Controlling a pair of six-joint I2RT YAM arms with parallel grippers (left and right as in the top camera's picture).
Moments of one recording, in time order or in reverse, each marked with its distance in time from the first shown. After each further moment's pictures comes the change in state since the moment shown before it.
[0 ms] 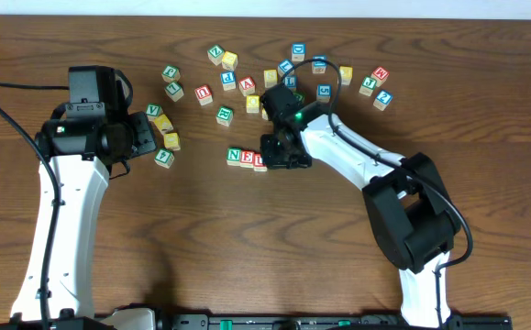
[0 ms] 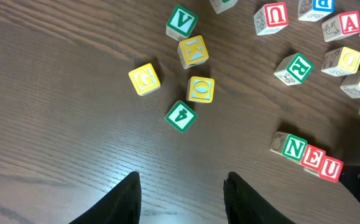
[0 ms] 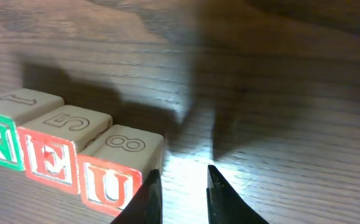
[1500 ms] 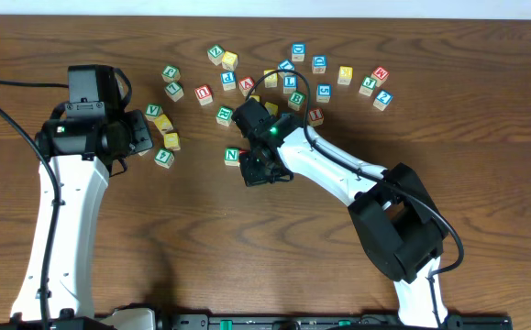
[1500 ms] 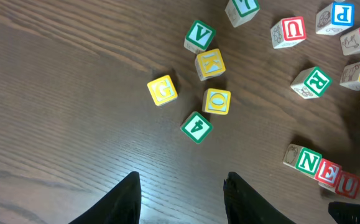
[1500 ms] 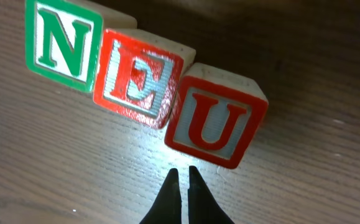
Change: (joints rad) left arm 0.000 0.000 0.000 0.023 -0.069 0.000; right arm 0.122 0.000 0.029 -0.052 0.023 -0.066
